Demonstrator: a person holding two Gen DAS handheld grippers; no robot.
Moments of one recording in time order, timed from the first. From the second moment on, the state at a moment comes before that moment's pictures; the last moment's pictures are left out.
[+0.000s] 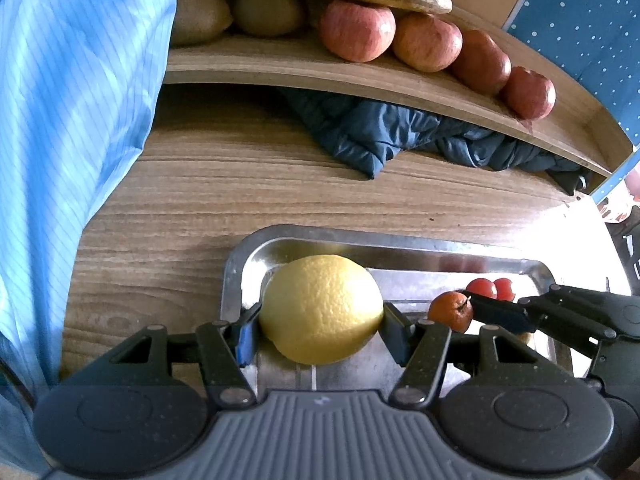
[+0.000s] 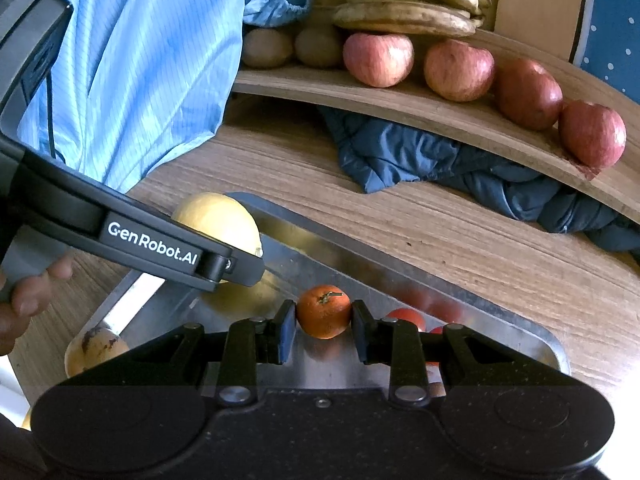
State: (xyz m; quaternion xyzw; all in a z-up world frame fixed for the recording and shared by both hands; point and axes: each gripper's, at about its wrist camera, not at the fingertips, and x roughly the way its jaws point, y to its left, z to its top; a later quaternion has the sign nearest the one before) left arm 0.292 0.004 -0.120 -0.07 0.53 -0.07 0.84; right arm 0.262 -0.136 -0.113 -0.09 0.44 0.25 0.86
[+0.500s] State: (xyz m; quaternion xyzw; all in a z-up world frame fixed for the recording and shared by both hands) left arm 0.295 0.004 -0.121 -0.07 0.54 -0.07 0.84; right arm 0.264 -0.136 -0.117 -0.09 0.45 0.25 0.86
